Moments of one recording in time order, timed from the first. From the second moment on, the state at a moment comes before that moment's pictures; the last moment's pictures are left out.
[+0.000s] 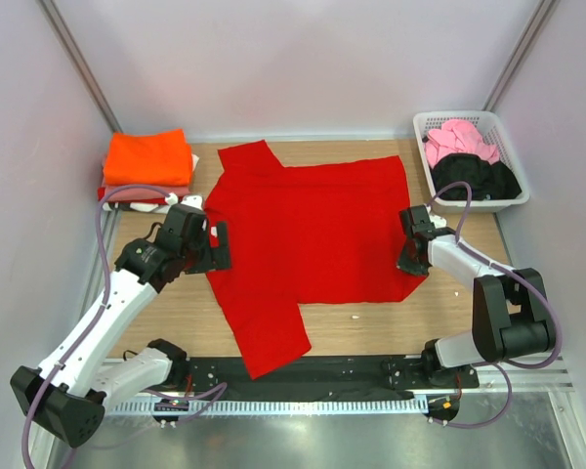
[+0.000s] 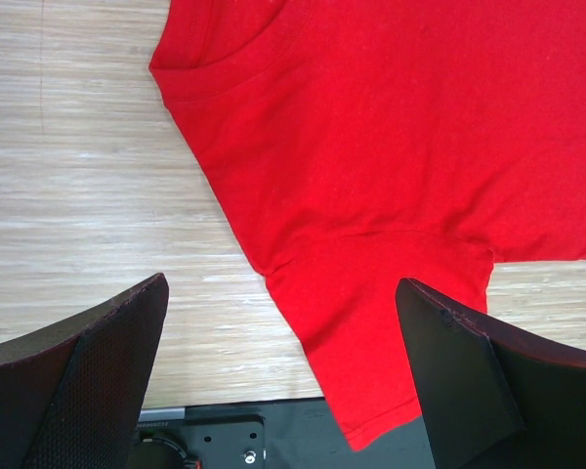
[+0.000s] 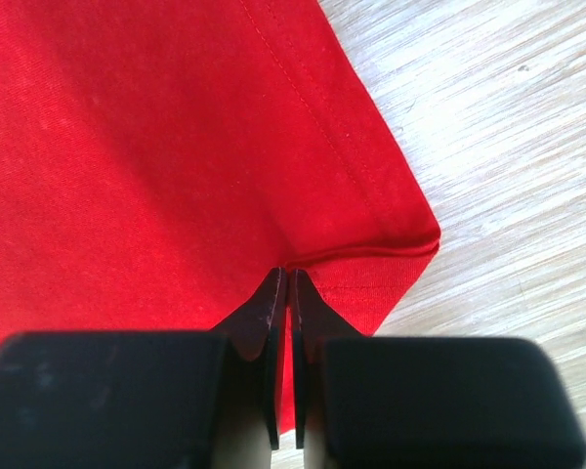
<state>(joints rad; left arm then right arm) -0.47 0.99 1.01 -0.93 -0.19 -0.48 0.17 1.42 0.74 -0.53 0.27 0.60</state>
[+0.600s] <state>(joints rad) -0.49 0.96 0.97 -0.95 -0.14 -0.60 0.16 0.98 0.74 -0.62 0.27 0.66</state>
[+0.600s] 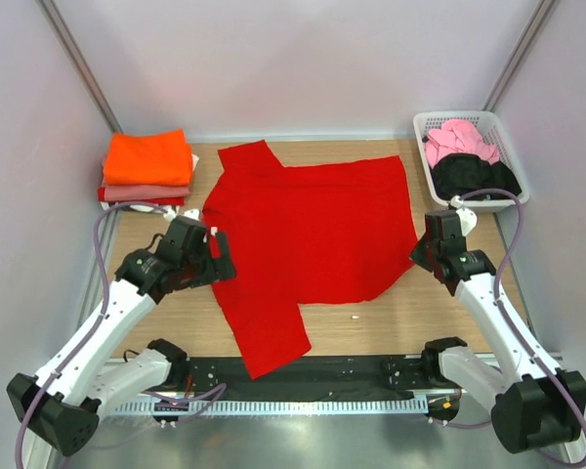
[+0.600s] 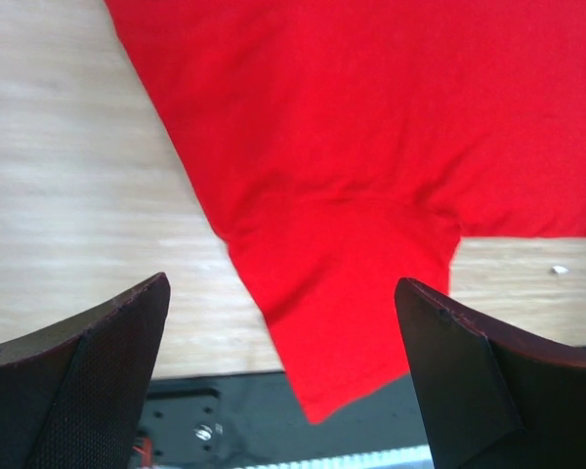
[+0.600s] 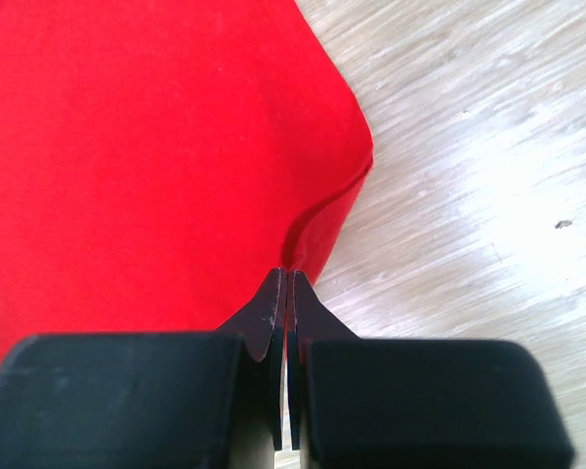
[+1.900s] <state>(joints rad) -1.36 1.29 0.64 -0.78 -0.14 -1.40 0.16 0.87 0.64 -0.61 0.13 0.68</state>
